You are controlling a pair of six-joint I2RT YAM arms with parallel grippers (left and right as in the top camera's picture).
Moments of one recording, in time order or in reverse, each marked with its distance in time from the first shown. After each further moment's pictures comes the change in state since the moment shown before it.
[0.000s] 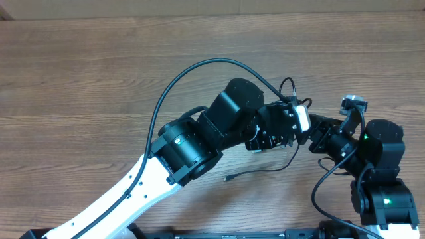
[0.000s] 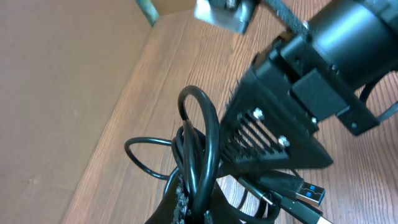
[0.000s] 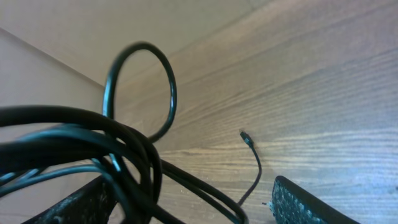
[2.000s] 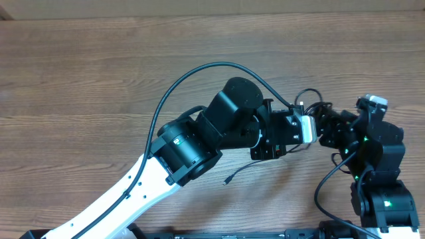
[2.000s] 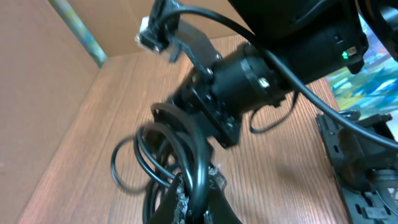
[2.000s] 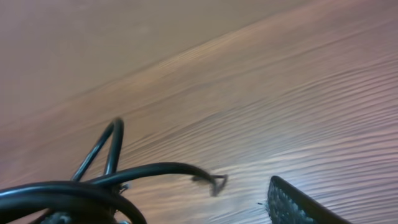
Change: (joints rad) left arm 0.001 -0.005 0.002 0.029 0.282 -0.044; right arm 0.005 -0.010 0.000 -0.024 0.449 -0.113
